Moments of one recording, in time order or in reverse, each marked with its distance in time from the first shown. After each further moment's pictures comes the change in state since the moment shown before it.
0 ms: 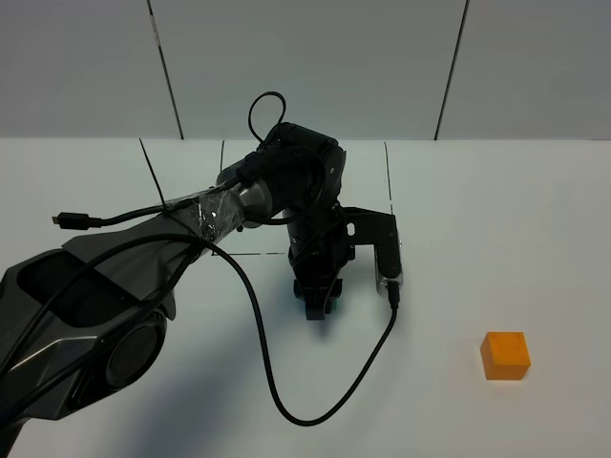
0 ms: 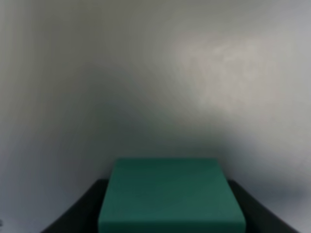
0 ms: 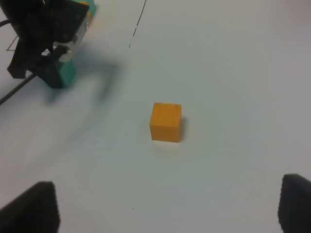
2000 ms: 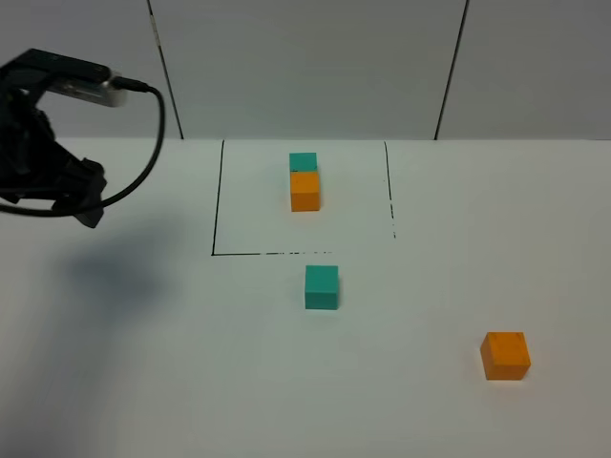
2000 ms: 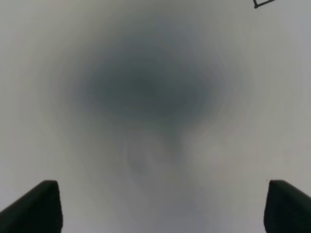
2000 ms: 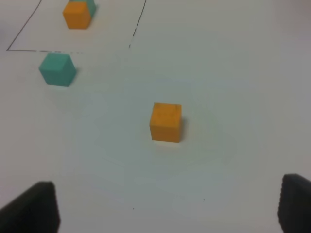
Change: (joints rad) left arm 0.517 -0.876 0.754 0.055 -0.120 -0.780; right arm 0.000 0.000 0.000 0.000 0.000 0.000
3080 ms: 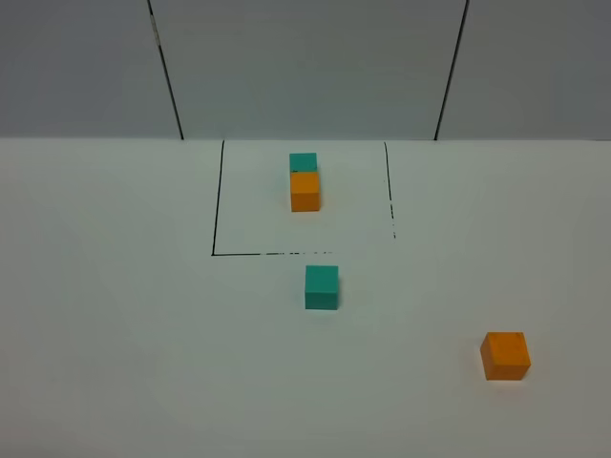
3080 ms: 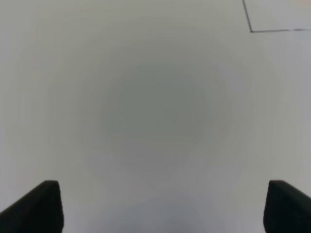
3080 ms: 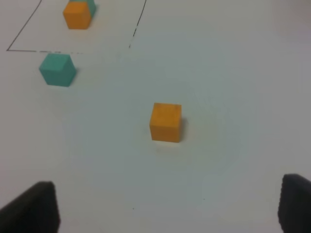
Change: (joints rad) left arm 0.046 -1.393 0.849 0.008 -0.046 -0.203; right arm 0.000 0.000 0.000 0.000 0.000 0.000
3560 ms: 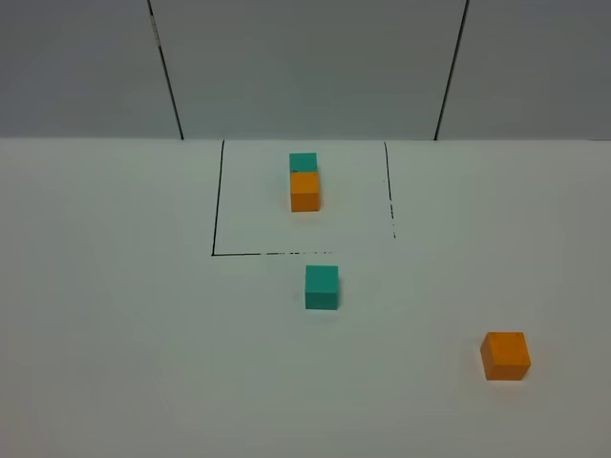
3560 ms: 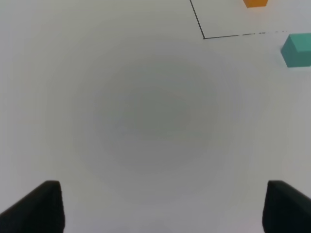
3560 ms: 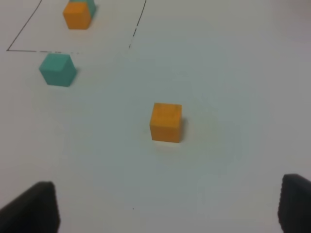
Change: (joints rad) left arm 0.000 -0.172 0.030 -0.082 0.059 0.048; right arm 0.000 0.000 0.000 0.000 0.000 0.000
